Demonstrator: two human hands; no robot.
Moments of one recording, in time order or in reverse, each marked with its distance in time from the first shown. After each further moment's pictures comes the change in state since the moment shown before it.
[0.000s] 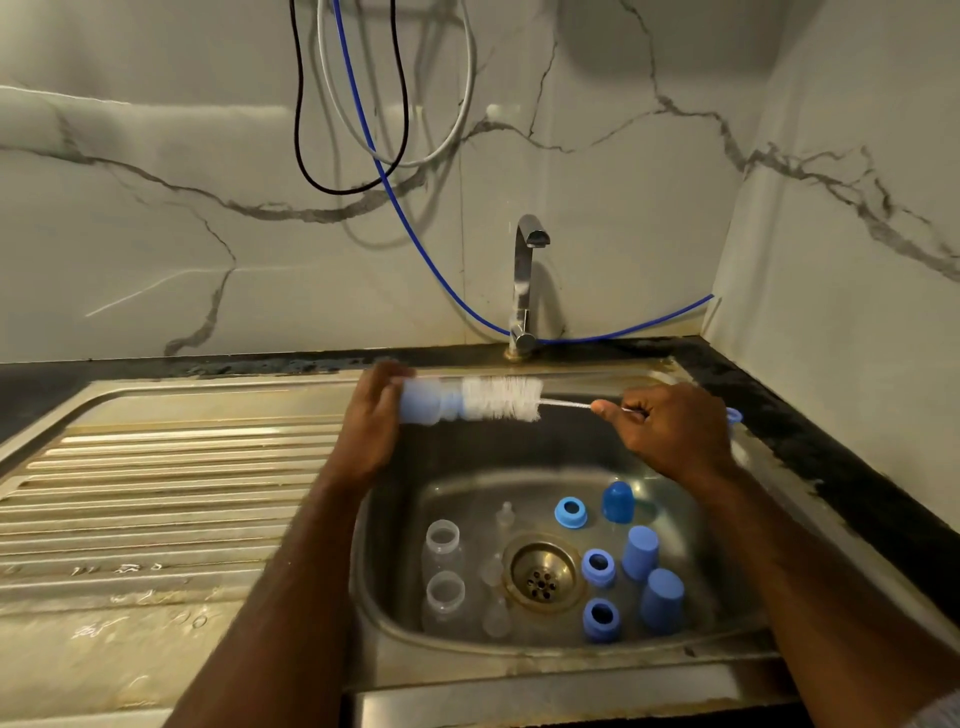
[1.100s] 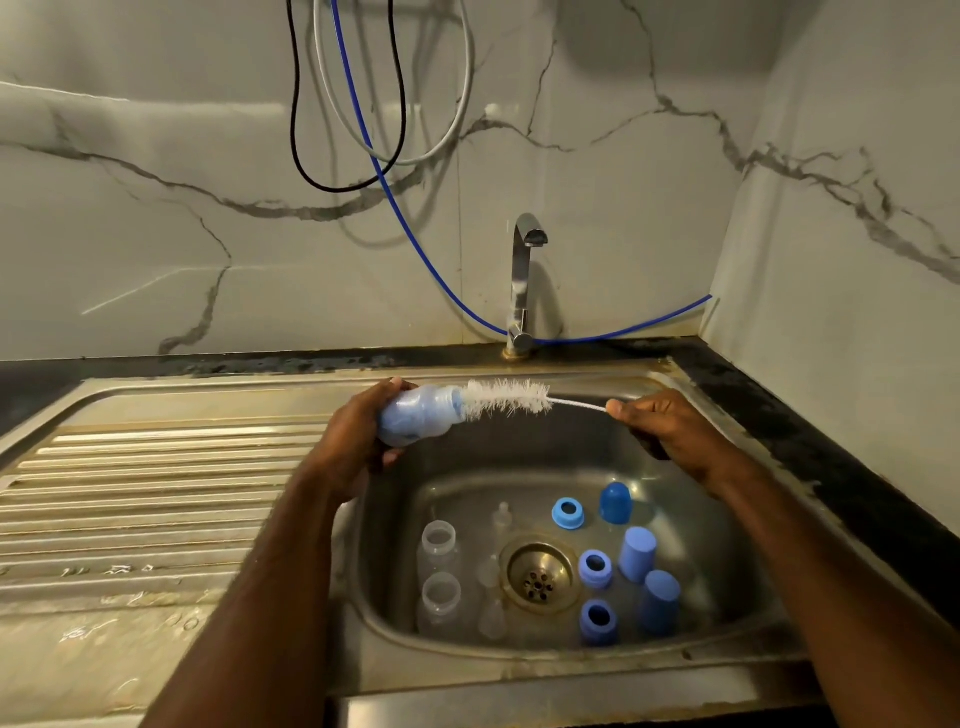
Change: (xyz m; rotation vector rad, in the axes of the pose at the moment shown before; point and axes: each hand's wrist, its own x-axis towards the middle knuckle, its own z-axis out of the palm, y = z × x) left_hand -0.009 0.003 -0.007 -0.345 -0.013 -0.421; right_hand 0.000 0.006 -0.011 0.804 -0.389 0.316
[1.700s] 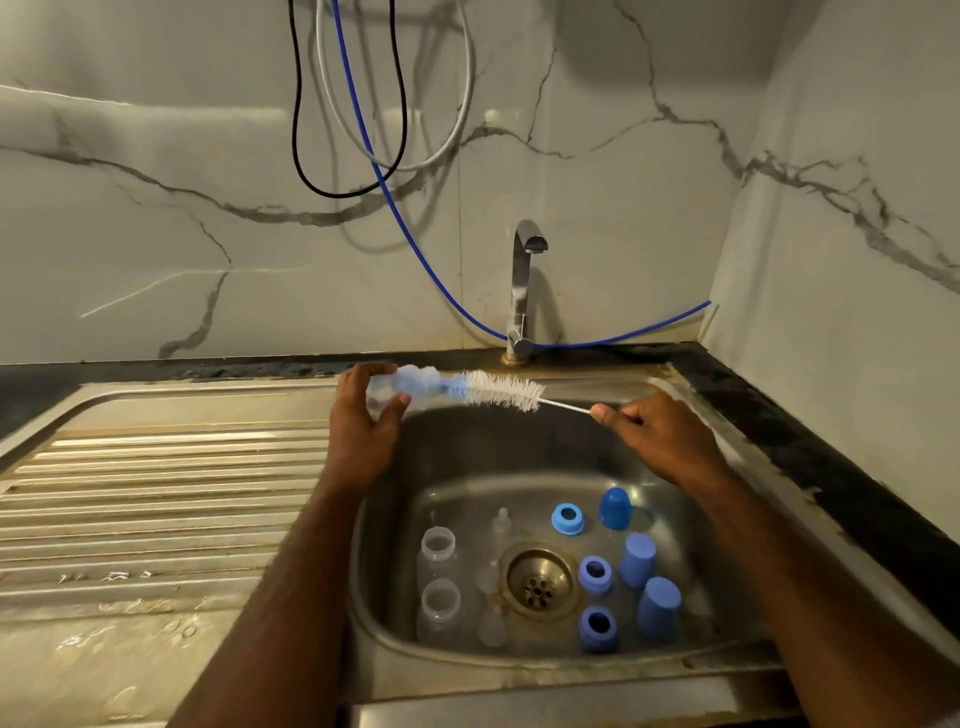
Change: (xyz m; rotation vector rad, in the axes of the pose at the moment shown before) left_hand 0.007 0.000 0.011 0.481 0.284 0.521; right_hand 0.010 -0.001 0.014 -0.508 0.240 0.035
